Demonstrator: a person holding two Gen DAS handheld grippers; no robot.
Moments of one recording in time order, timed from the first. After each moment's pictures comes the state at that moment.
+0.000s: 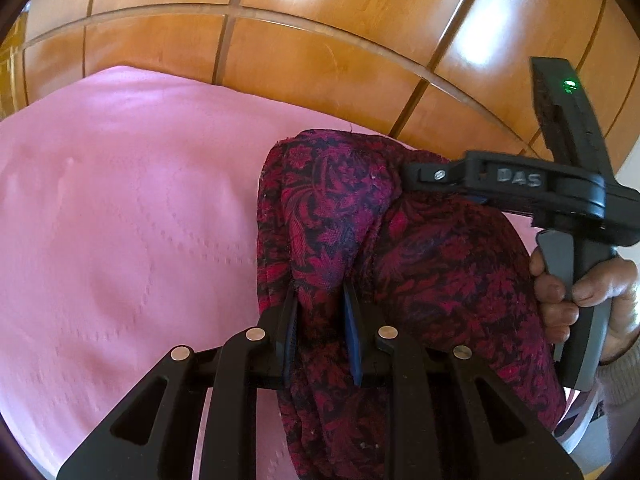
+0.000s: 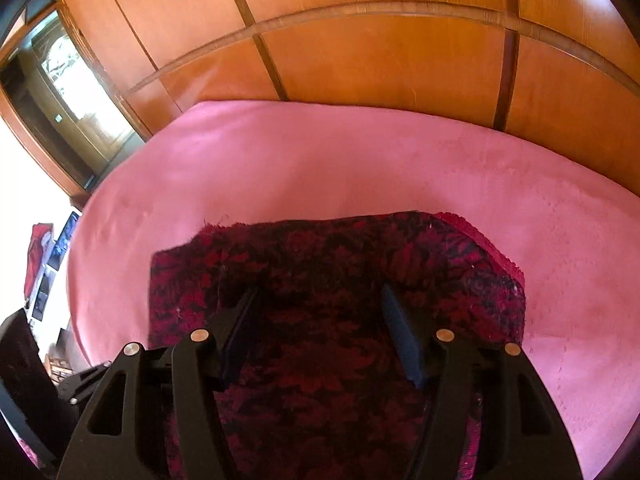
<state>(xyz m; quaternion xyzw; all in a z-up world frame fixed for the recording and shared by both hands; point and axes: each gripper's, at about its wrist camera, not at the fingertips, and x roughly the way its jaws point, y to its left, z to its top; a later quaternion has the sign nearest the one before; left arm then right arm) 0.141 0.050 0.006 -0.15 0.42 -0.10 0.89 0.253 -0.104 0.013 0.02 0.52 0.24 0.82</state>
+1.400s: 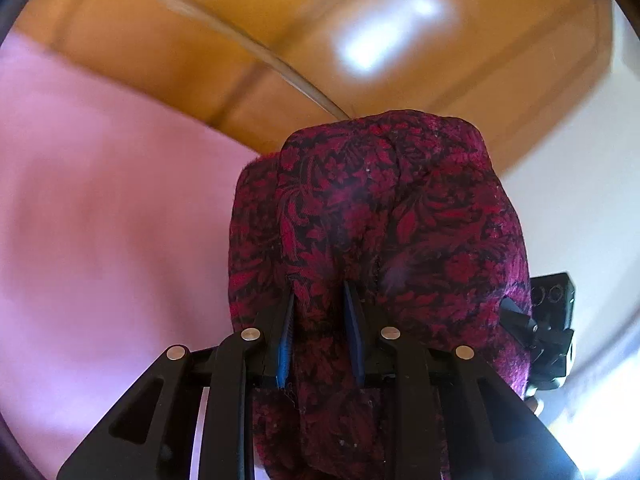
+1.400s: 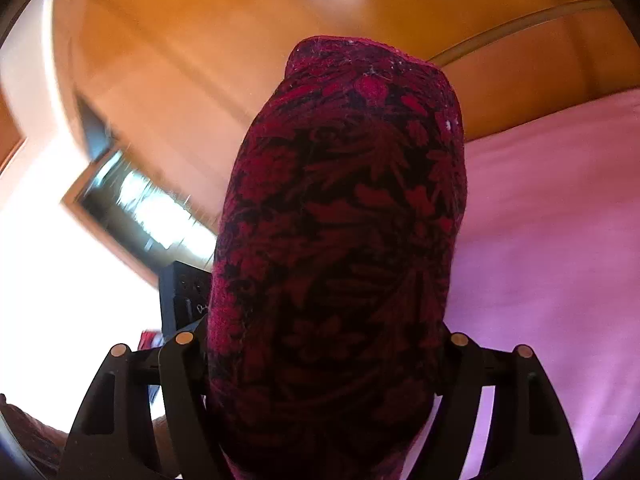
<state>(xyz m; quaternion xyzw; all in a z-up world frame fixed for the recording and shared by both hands) 0.205 -0.078 0.038 -0.26 0.39 -0.35 0.81 0.096 -0.368 0.042 0.29 0.38 0.29 0.83</state>
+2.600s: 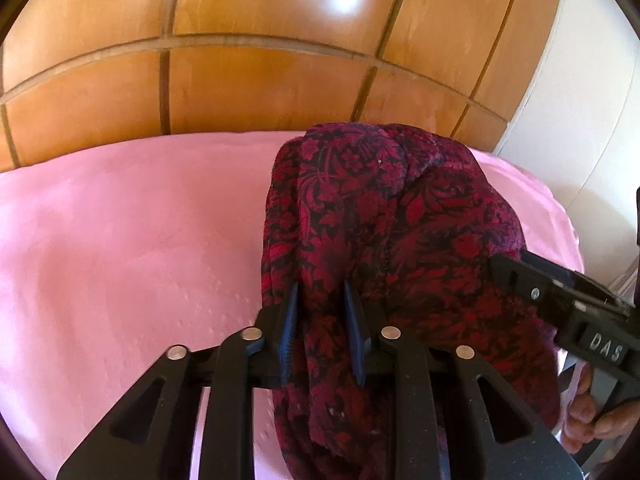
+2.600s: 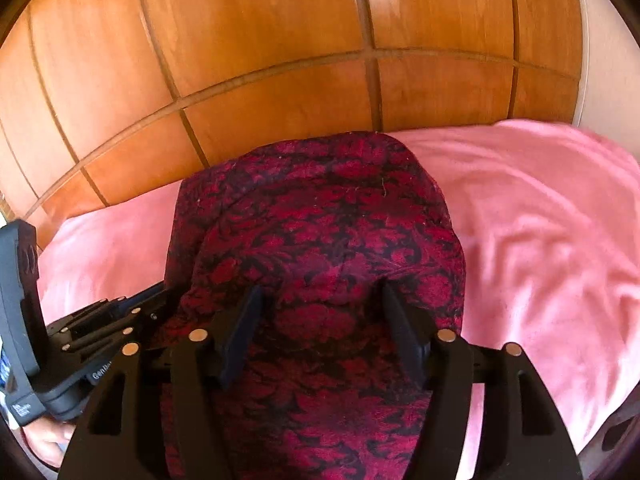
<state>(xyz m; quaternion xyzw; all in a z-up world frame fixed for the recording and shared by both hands) 0.184 -0.248 0.033 -0.03 0.41 -0.26 0.88 0.066 -0.445 0.017 0.10 0.42 -0.03 0.90</state>
